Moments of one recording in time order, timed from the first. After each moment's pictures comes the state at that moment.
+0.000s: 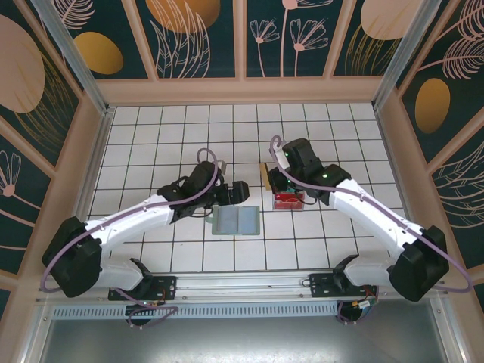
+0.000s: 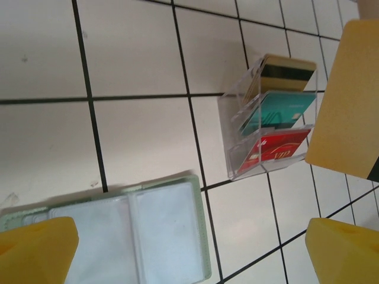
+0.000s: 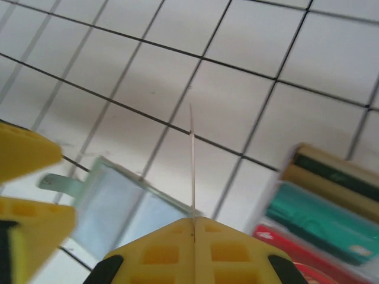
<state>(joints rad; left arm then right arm) -0.78 1.35 0.85 -0.24 0.08 -0.81 0.65 1.25 1.03 -0.60 -0.06 0.18</state>
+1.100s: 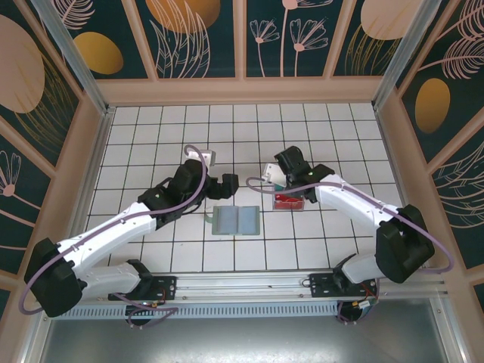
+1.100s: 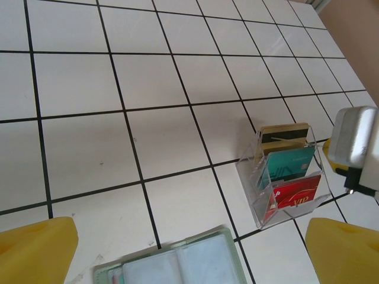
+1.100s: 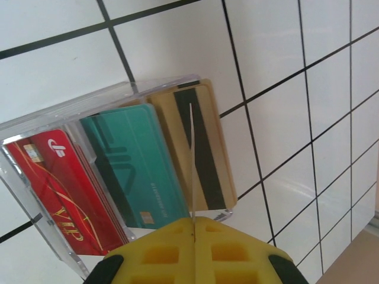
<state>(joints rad) -0.78 1.17 0.84 -0.26 -0.14 -0.58 0.63 1.41 0.97 -0.59 0.32 -0.79</state>
